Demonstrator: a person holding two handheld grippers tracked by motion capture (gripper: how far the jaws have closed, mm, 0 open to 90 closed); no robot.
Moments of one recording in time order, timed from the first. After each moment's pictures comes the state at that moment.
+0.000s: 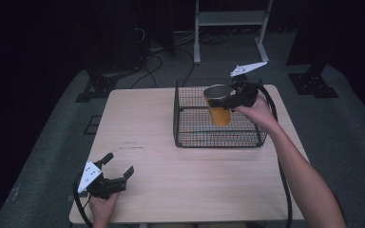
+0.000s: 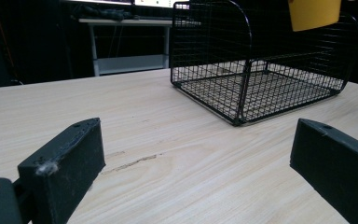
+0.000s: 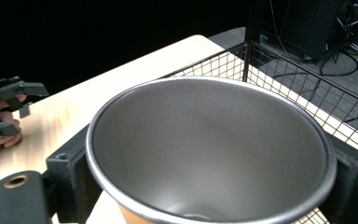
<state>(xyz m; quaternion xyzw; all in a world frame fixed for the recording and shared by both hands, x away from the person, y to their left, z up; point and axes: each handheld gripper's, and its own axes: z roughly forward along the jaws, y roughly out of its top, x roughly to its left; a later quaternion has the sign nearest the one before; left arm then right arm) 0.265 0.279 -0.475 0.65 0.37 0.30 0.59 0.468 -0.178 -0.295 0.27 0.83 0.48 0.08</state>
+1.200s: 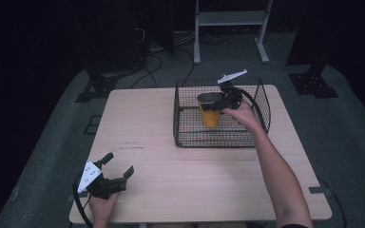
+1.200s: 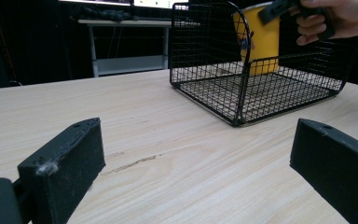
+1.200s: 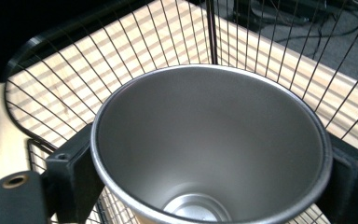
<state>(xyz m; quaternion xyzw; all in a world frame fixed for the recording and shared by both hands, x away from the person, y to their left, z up) 0.265 0.279 -0.475 0.65 0.37 0.30 0.59 0.528 -0.159 -0.372 0.32 0.83 0.45 0.06</state>
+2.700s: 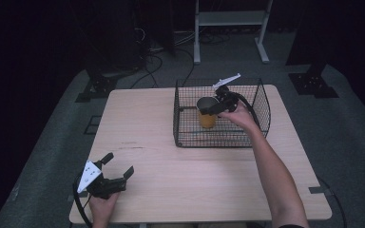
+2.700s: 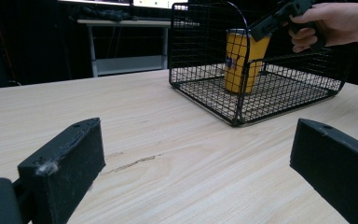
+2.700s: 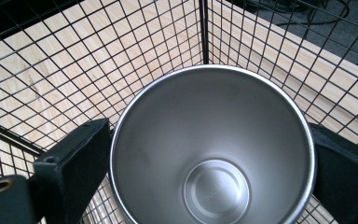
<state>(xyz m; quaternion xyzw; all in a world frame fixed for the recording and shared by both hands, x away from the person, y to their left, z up) 0.265 0.279 -0.475 0.65 0.37 0.30 0.59 0.531 -0.150 -0.388 0.32 0.85 0.41 0.08</state>
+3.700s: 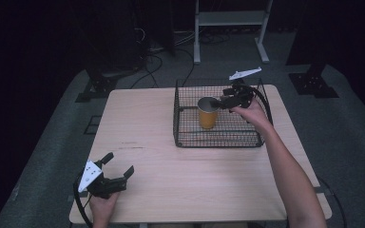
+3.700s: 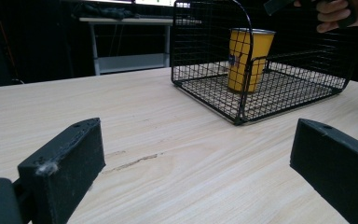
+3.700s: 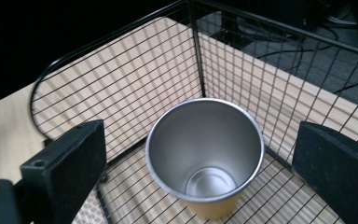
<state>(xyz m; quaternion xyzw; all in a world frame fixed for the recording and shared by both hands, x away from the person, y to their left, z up) 0.266 0.278 -0.475 0.65 0.37 0.30 0.58 0.509 -0.188 -0.348 0.33 0.81 0.47 0.08</state>
